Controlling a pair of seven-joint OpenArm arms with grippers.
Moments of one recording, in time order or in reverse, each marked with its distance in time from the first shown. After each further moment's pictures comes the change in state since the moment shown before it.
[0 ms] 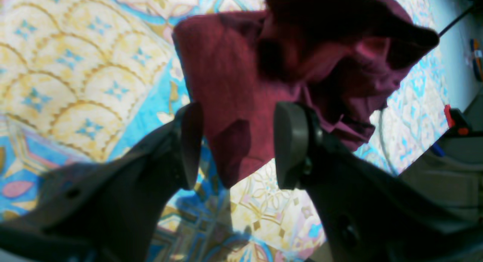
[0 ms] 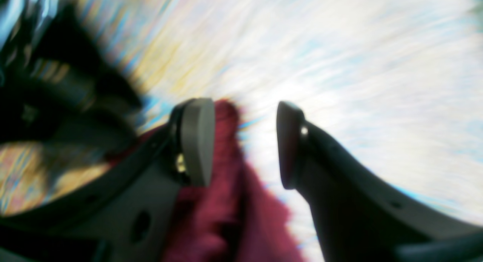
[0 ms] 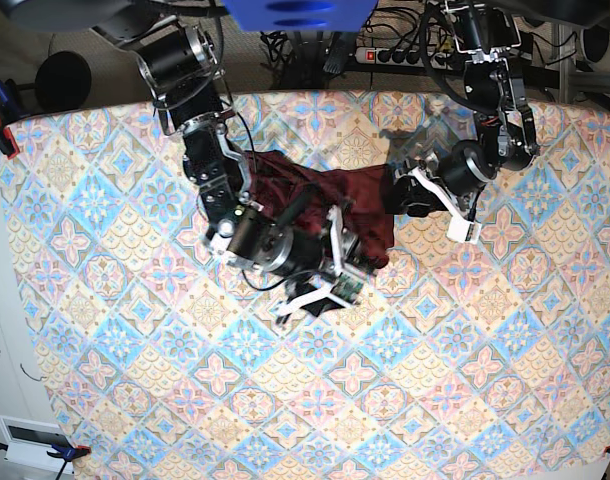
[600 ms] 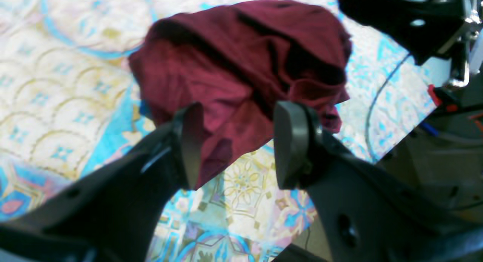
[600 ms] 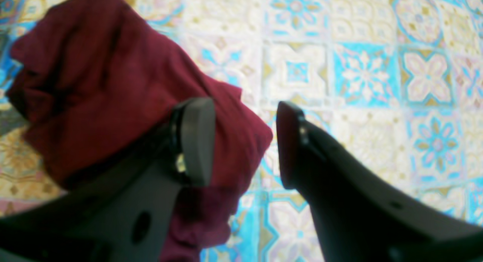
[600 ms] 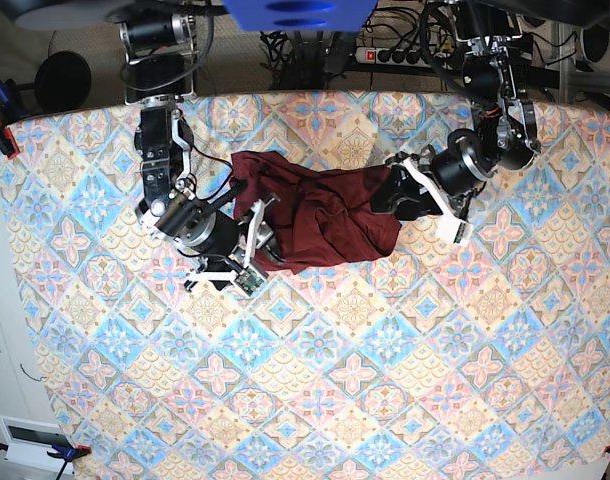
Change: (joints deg) left arm 2.0 0.2 3.1 9.8 -1.9 -0.2 2.6; right arm -8.1 5.3 15.9 -3.7 -0.5 0.2 -0.1
